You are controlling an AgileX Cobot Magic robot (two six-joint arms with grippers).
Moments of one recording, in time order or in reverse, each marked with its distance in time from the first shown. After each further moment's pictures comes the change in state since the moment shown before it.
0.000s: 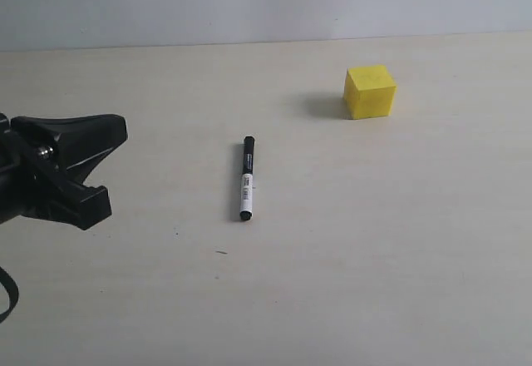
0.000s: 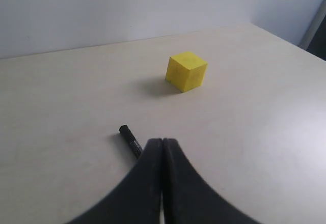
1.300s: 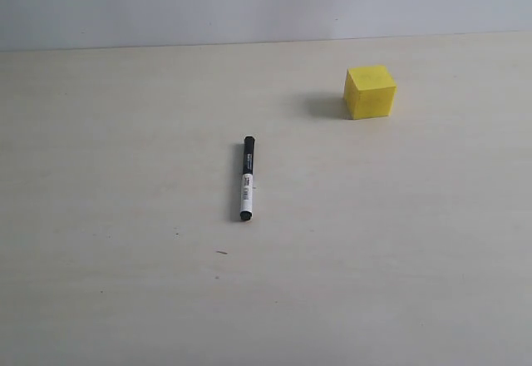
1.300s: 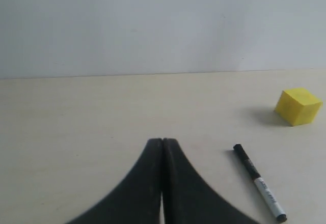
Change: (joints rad) left arm 0.428 -0.485 0.027 0.002 0.429 0.085; right arm 0.000 0.000 0.000 0.000 0.000 0.000
